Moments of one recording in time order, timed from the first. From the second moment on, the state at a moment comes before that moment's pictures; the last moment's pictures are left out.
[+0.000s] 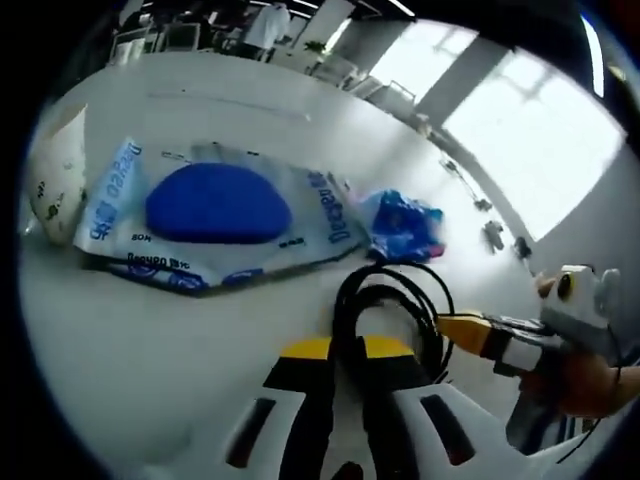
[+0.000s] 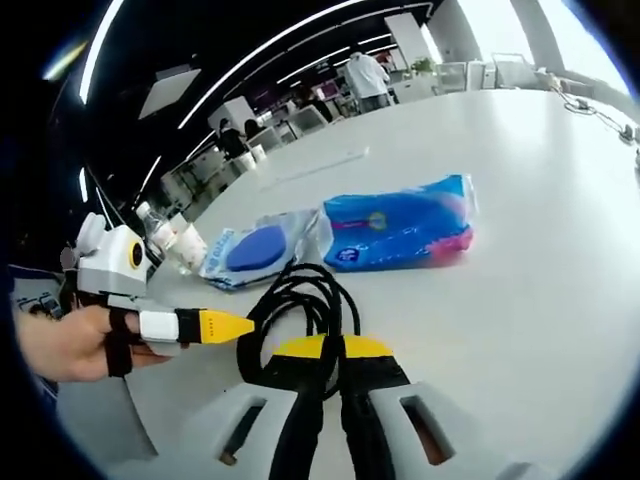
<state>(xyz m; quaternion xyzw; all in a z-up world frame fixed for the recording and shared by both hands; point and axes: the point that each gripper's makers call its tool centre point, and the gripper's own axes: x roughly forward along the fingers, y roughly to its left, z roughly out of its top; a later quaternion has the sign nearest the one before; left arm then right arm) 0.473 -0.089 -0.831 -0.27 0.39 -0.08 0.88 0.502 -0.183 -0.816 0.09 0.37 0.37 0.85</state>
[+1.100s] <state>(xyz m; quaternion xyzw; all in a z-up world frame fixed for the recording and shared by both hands) 0.480 -0.156 -0.795 -0.31 0.37 -0.12 0.87 0.508 -0.249 -0.790 0.12 0.35 0.31 0.88</state>
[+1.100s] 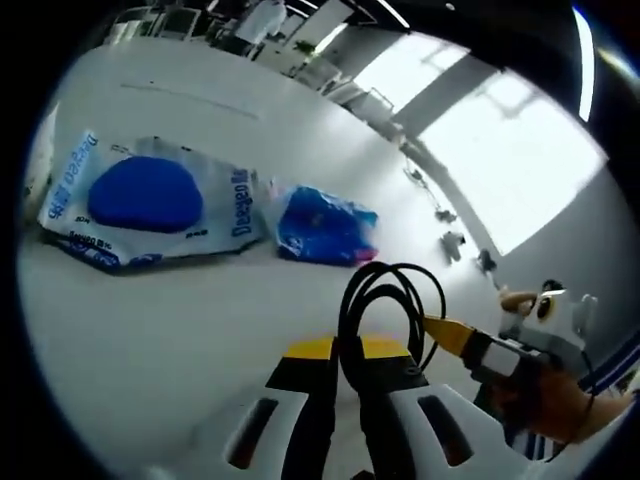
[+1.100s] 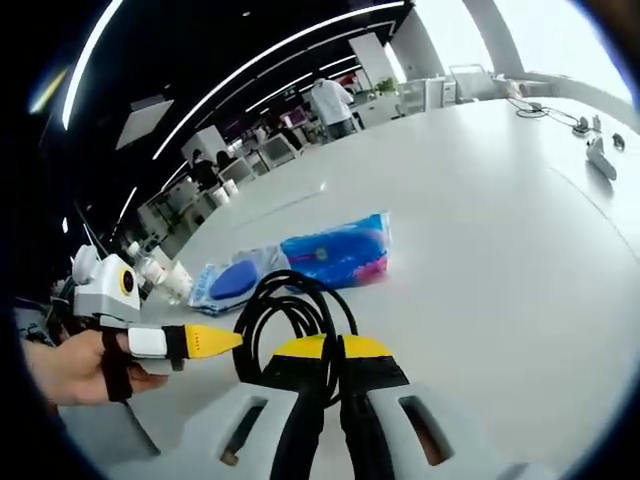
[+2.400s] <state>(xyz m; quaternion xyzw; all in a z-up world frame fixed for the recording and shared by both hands) 0.492 -0.146 -0.830 -0.29 0.39 -0.07 0.87 0.522 -0.239 -0.830 0.11 0.39 0.33 0.85</state>
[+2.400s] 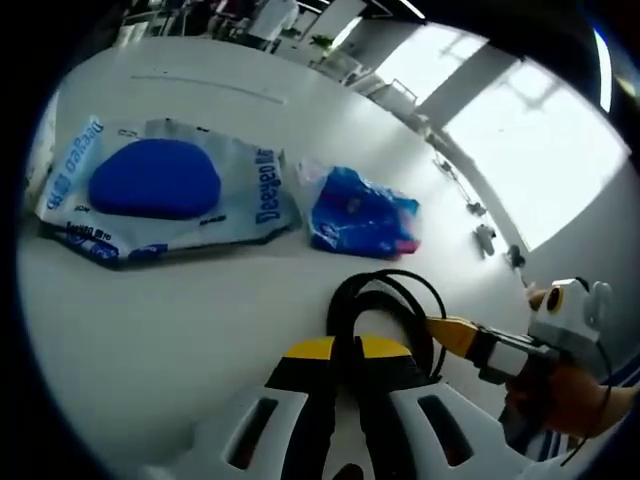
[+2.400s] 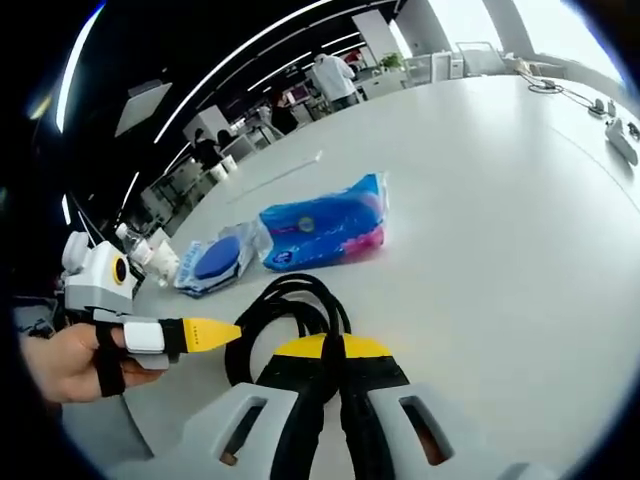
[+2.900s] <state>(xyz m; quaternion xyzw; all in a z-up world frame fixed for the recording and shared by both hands) 0.491 -0.145 -0.831 -0.30 0.39 -0.07 0.87 0.524 -0.239 -0.833 0.11 0.39 0.33 0.85</state>
